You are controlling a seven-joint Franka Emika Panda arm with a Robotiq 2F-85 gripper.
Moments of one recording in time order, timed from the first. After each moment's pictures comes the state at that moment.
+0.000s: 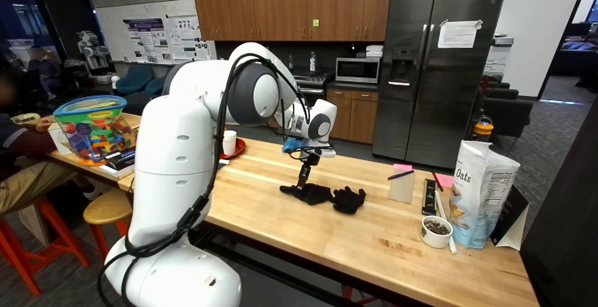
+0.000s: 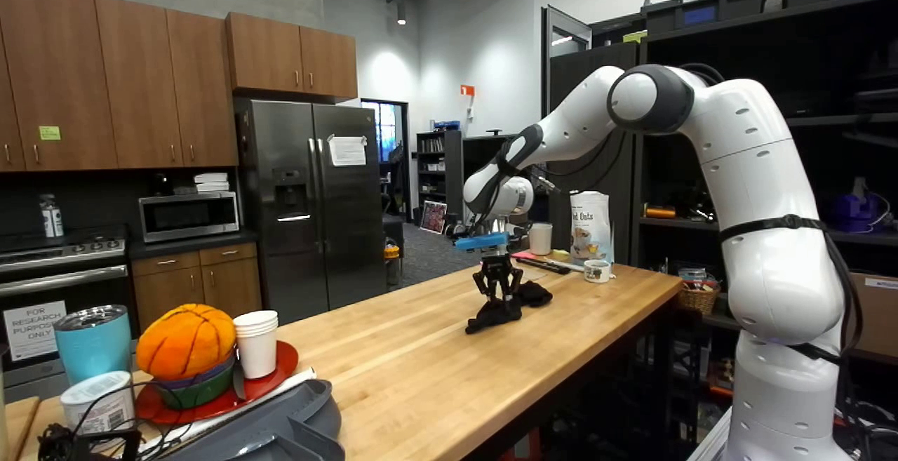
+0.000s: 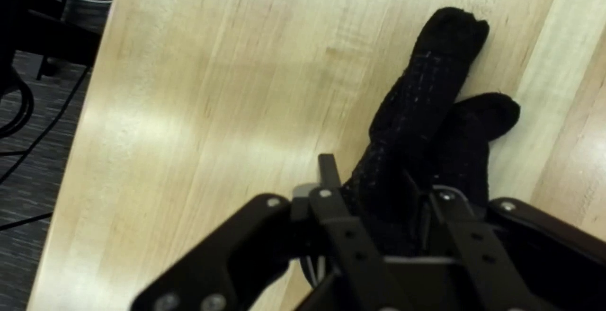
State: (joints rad) arm 0.04 0.33 -0.04 -1.92 0.22 1.93 1.11
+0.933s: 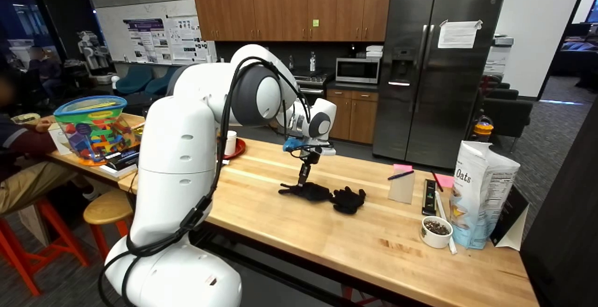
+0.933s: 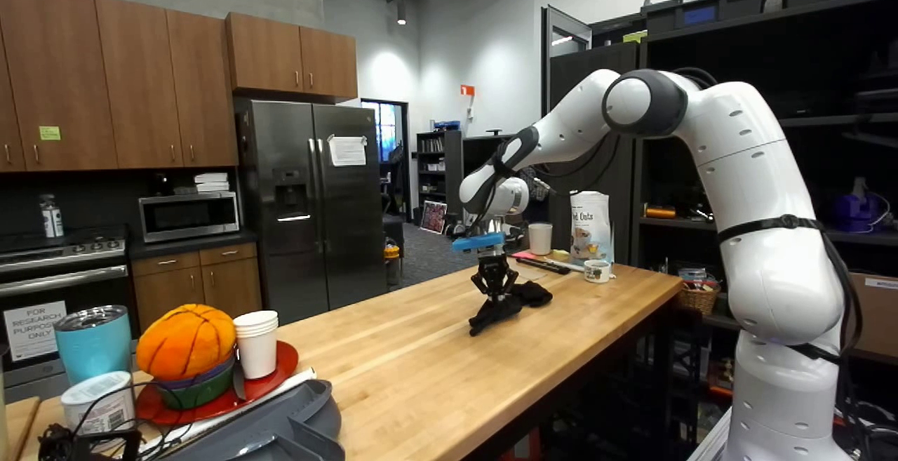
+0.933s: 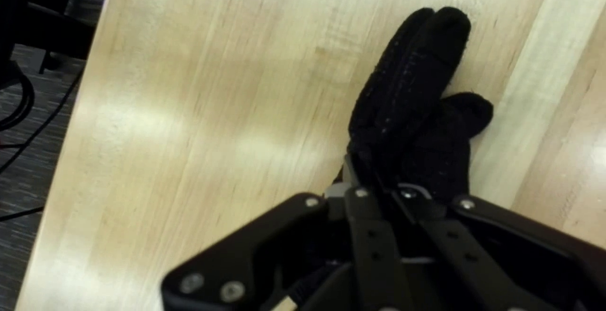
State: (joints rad) arm 0.04 0.35 -0.04 -1.88 0.21 1.91 1.10
